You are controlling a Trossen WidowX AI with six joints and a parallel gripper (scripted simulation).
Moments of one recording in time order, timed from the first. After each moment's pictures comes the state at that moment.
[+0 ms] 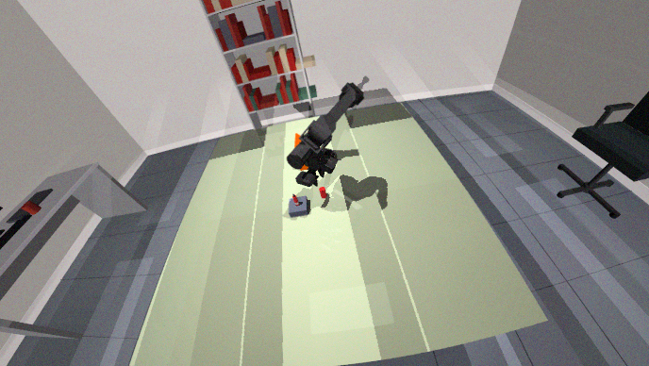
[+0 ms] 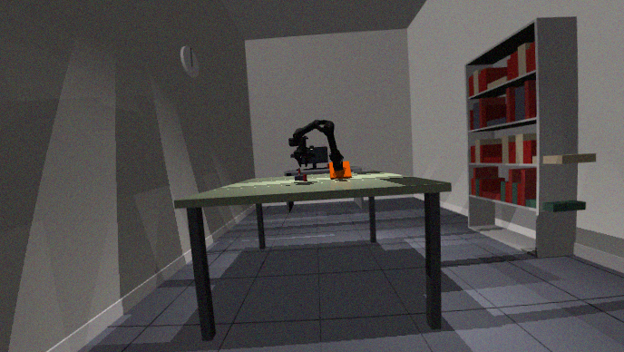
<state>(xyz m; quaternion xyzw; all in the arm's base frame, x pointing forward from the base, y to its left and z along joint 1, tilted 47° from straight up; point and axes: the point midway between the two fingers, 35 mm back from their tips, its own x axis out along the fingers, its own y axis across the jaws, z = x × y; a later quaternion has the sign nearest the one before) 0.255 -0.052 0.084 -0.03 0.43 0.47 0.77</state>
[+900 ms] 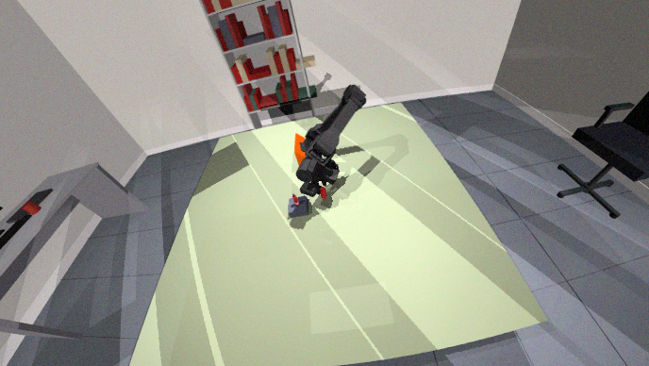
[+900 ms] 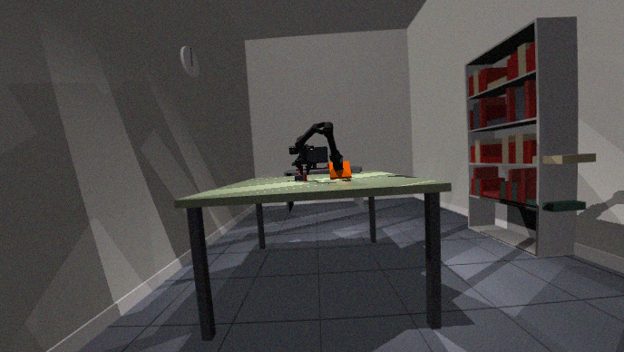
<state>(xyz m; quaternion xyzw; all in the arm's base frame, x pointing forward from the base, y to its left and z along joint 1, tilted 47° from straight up) 0.259 -0.009 0.044 -0.03 0.43 0.48 0.76</state>
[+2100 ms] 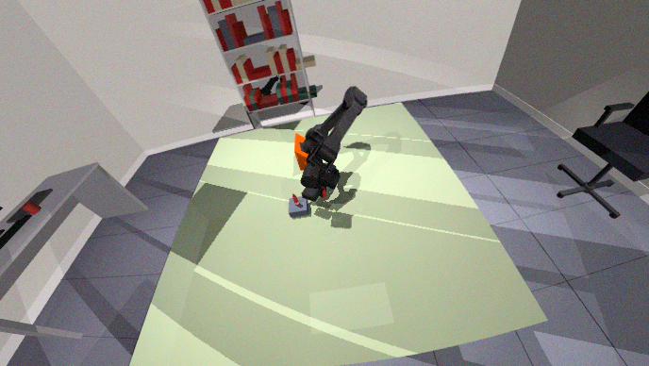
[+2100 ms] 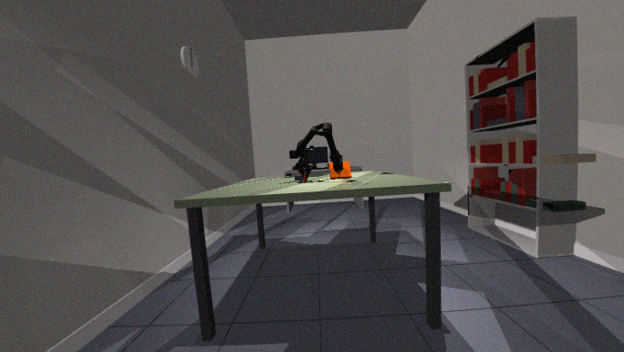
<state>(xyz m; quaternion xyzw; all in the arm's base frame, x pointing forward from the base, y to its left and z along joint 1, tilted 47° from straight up) 0.261 0.013 0.024 -0.02 0.44 0.48 0.76</state>
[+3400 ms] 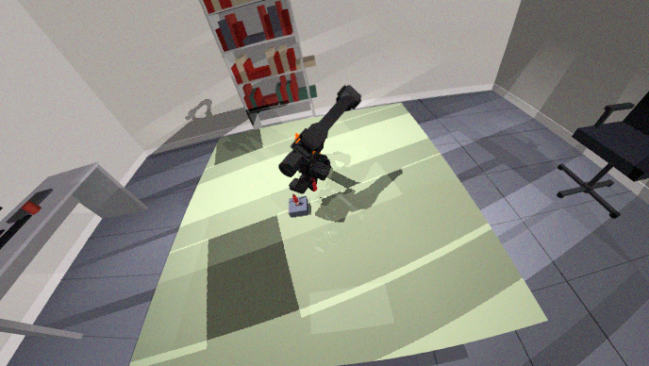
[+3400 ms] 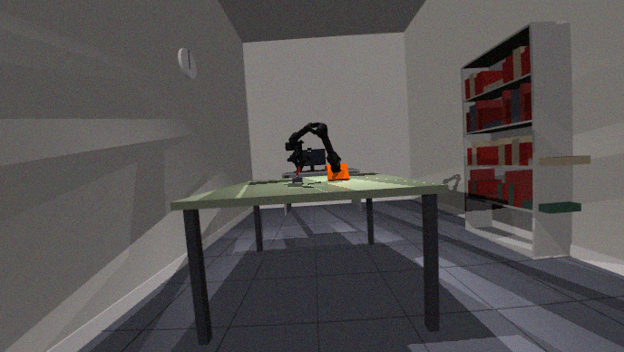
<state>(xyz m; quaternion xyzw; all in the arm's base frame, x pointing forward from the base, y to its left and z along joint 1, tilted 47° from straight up) 0.266 -0.064 0.056 -0.02 0.44 0.48 0.76</state>
